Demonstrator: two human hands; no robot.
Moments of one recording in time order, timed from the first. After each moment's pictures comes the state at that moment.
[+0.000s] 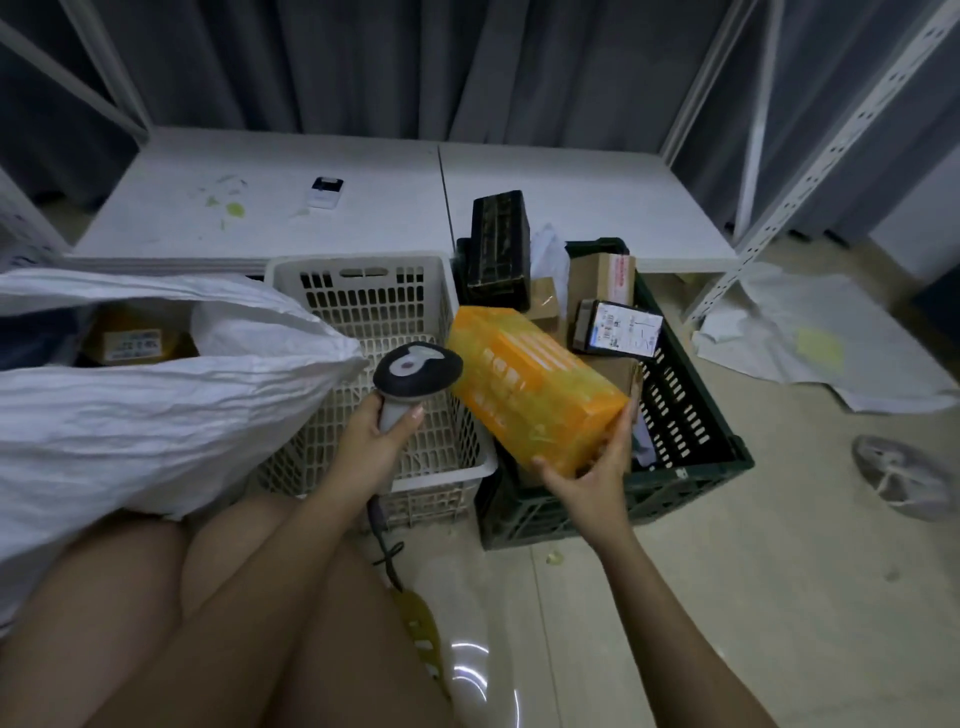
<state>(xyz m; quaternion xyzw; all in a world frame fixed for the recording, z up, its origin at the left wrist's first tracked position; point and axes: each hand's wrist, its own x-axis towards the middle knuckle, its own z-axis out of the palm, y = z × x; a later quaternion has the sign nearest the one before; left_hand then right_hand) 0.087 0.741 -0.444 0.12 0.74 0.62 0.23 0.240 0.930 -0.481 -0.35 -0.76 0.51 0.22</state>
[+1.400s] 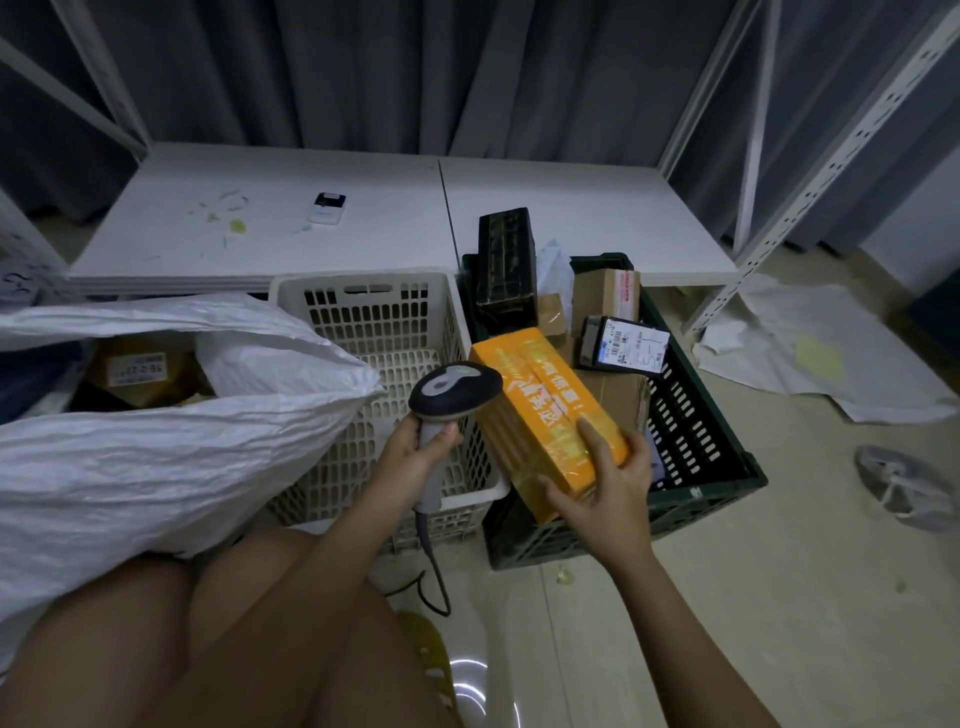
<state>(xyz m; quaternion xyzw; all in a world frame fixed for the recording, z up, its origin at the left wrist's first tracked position) 0.073 0.761 -0.466 0.14 0.64 0.69 0.31 0.234 0.926 -0.478 -0.35 -0.88 0.29 0.17</state>
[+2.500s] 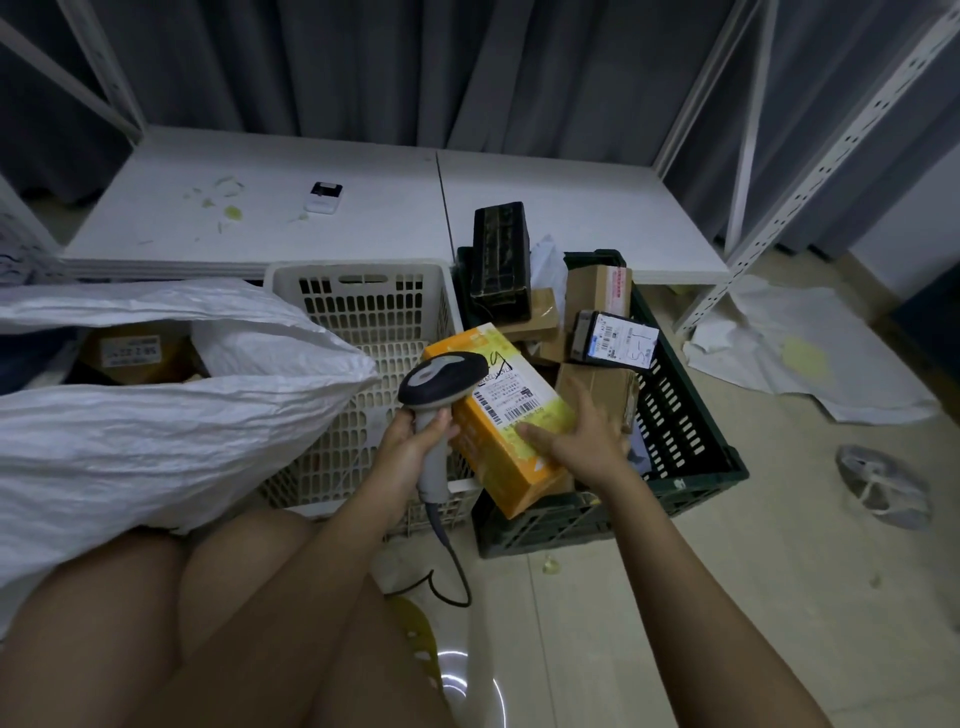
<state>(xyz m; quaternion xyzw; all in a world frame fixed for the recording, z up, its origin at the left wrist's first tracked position) 0.089 0.765 -0.463 0.06 0.57 0.75 0.33 0.190 0.945 -0.425 -0.39 -0.84 0.39 -0.01</state>
